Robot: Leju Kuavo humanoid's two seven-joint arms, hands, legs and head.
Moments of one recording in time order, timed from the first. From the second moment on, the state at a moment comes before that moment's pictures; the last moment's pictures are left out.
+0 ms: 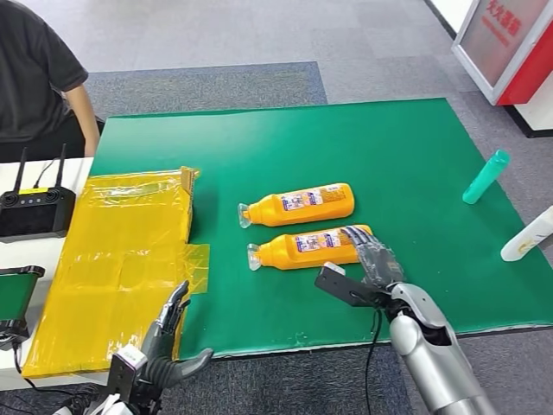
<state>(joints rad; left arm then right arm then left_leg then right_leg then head) 0.15 -0.12 -0.11 -1.24 -0.23 -0.22 -0.68 -0.26 -0.09 0.38 -1.25 0.89 0.00 0.04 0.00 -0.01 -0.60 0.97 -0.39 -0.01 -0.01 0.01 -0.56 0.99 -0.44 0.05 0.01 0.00</state>
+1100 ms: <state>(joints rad) 0.11 -0.10 -0.14 -1.24 -0.15 -0.17 -0.68 -0.73 -0.09 0.54 -0.79 0.90 0.24 0.06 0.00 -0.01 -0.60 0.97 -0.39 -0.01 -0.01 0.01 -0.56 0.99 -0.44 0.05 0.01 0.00</state>
